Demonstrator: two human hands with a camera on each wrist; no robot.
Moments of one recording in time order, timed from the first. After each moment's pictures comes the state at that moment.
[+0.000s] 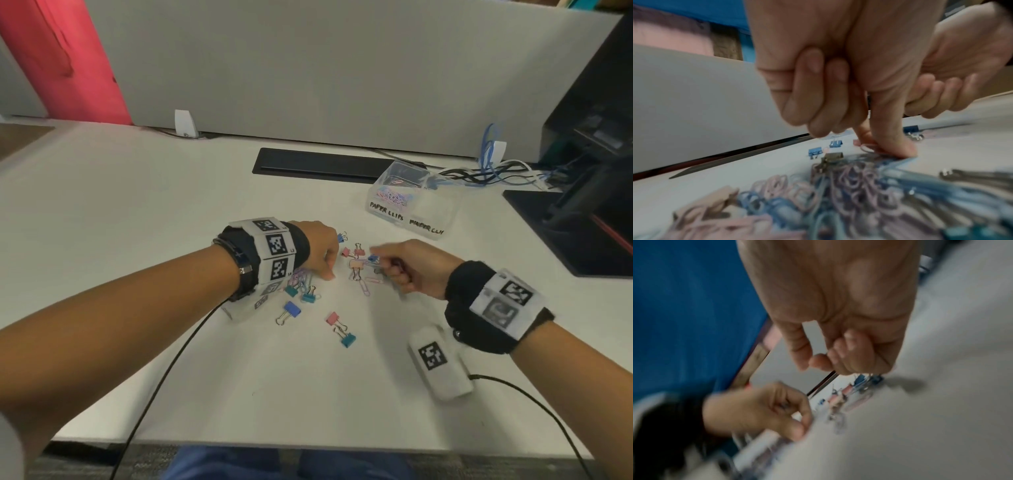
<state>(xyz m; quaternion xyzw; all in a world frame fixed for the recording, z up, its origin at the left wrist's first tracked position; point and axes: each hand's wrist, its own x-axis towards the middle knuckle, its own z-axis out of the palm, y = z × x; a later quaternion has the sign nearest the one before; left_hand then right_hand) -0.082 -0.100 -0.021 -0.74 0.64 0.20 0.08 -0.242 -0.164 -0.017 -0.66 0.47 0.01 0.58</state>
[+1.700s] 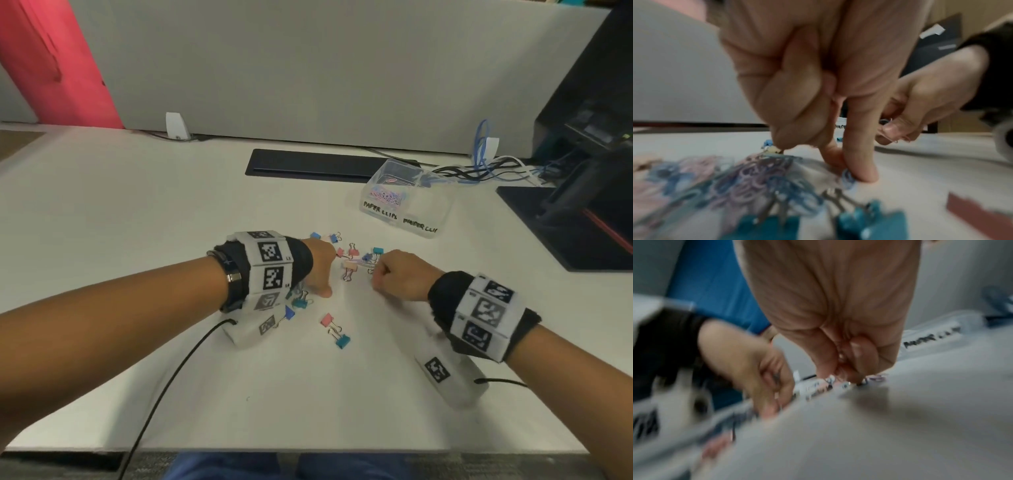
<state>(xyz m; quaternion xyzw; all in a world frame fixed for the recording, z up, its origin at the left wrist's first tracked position) -0.107 -0.090 -0.017 -0.75 0.60 0.25 0.14 -0.240 -0.151 -0.022 -0.84 0.43 0.11 0.29</state>
